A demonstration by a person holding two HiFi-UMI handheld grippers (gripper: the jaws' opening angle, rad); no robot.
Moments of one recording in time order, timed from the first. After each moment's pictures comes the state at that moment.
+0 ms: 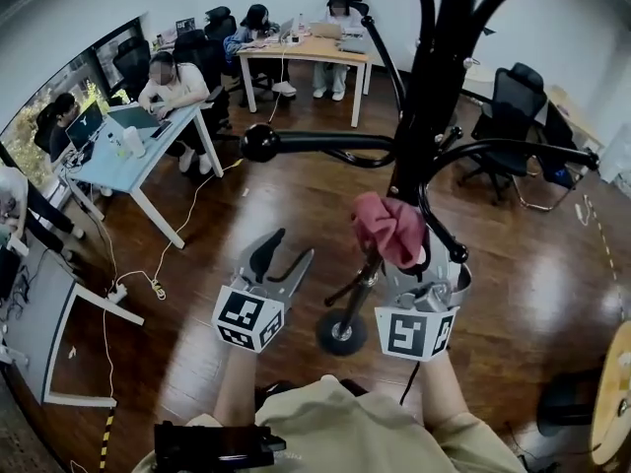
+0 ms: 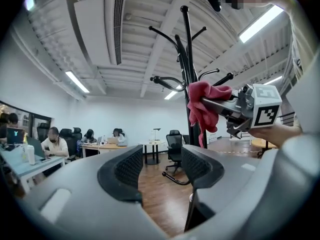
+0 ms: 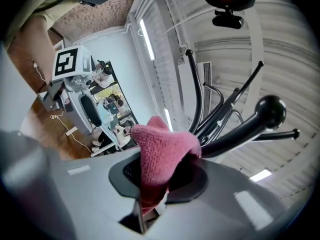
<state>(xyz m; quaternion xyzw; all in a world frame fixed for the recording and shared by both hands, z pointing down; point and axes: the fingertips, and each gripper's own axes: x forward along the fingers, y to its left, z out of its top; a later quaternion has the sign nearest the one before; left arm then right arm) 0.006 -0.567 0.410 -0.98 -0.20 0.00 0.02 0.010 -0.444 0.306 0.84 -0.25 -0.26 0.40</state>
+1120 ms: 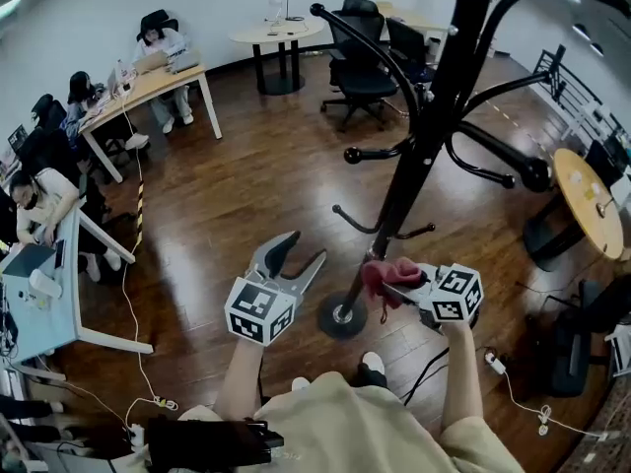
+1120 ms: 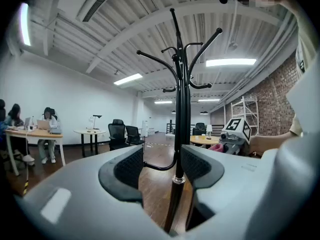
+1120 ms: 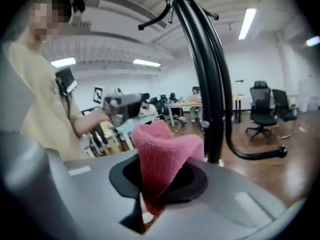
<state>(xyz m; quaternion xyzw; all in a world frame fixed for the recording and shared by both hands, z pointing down) 0.066 -0.585 0.440 -0.83 -0.56 -0.05 0.01 -0.030 -0.473 0.535 0.91 -0.34 0.25 -0.02</state>
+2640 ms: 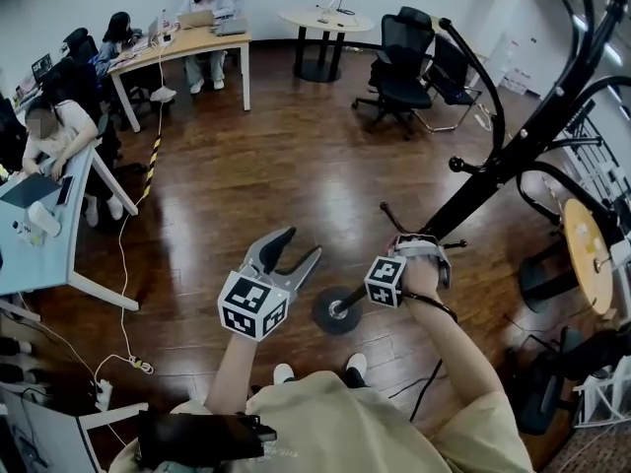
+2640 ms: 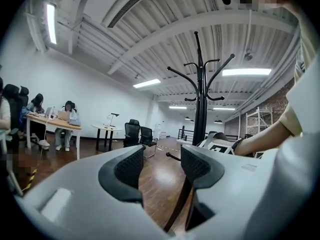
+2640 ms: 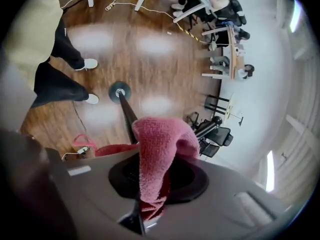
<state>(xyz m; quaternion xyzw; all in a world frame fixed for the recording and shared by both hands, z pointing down) 0.088 -0.693 0.458 -0.87 -0.49 -0.06 -0.05 0.069 -0.442 0.618 0.47 -0.13 0.52 0.70</state>
